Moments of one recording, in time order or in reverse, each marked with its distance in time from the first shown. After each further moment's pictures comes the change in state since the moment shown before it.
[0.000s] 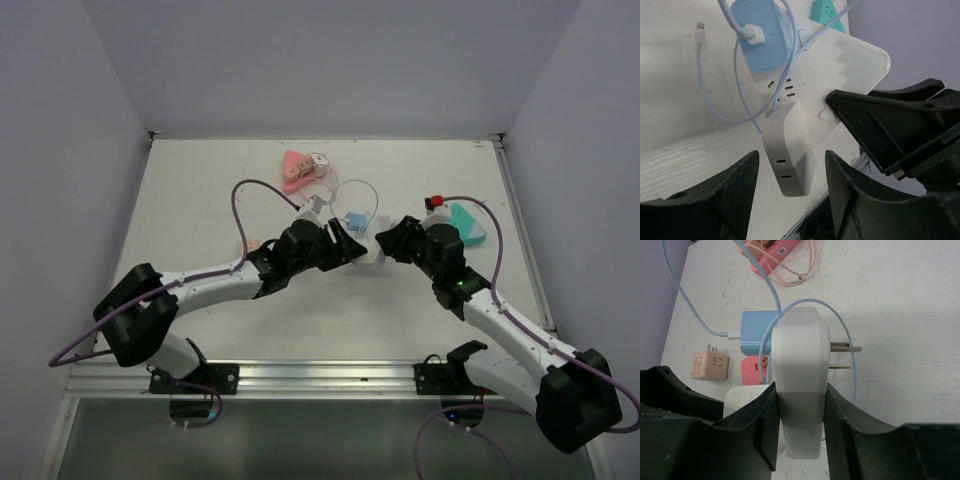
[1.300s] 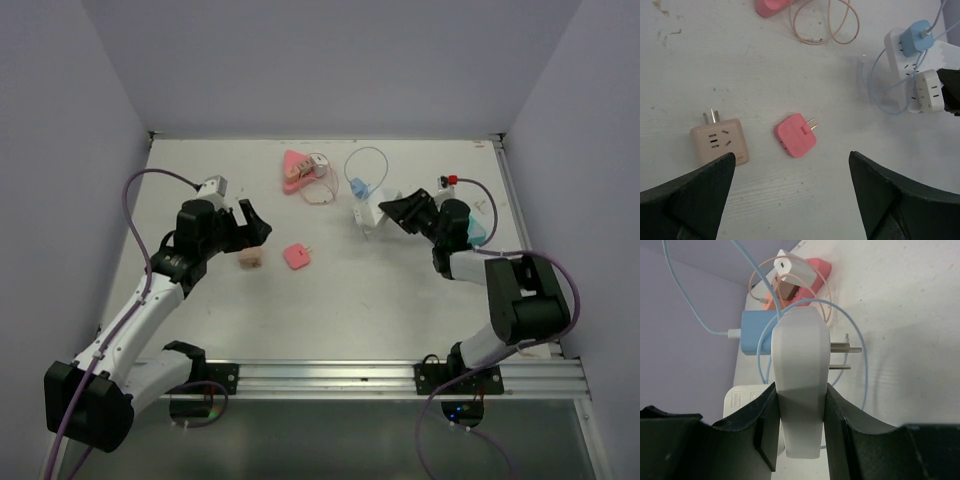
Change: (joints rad) left arm 0.587 -0.499 -0.084 -0.523 0.101 0.585; right arm -0.319 0.630 0.071 0.697 -0.425 0.304
